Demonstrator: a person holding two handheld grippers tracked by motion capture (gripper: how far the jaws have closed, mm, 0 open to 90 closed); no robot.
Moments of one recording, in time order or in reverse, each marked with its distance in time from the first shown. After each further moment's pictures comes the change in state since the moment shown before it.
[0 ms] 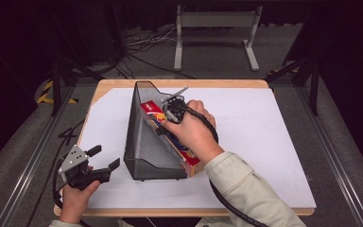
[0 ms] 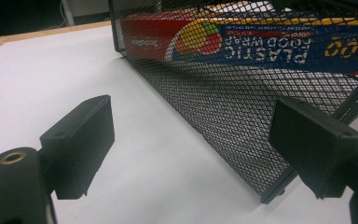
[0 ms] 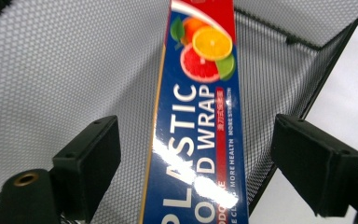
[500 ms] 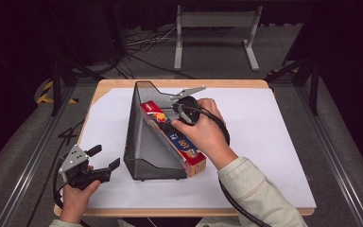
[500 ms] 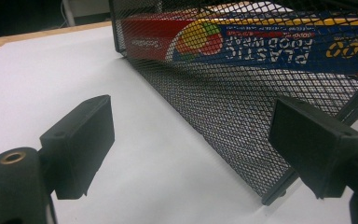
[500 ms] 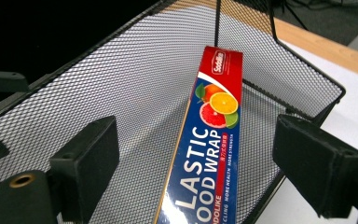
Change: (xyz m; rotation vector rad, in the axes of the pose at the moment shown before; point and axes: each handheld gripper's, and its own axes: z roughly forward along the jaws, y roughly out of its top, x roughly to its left) left arm 0.000 0.000 0.001 -0.003 0.002 0.001; right arm -0.007 -0.014 -0.040 -0.266 0.109 -0.121
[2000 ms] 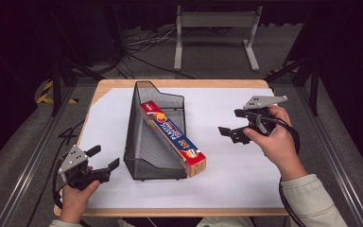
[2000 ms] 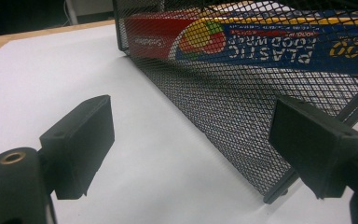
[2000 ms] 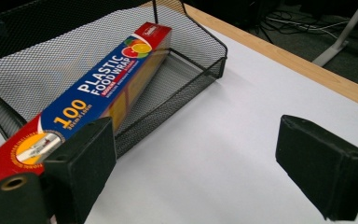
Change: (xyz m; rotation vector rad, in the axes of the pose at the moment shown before) left arm 0.000 -0.001 -0.001 0.001 0.010 -0.007; right arm -0.100 -0.085 -0.113 -0.095 -0.025 -0.058
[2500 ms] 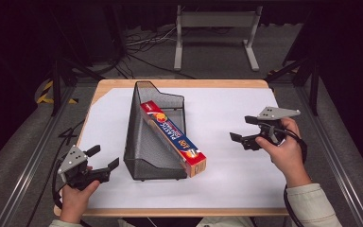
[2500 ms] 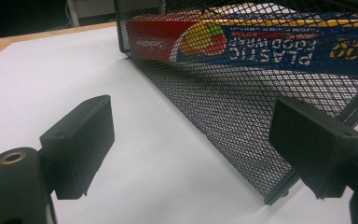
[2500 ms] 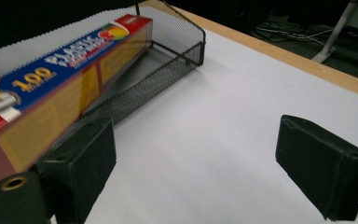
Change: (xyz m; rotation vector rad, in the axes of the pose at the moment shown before) left arm 0.000 0.000 -0.001 -0.002 0.005 0.001; right arm -0.024 -0.049 -0.001 -0.063 -0.017 0.012
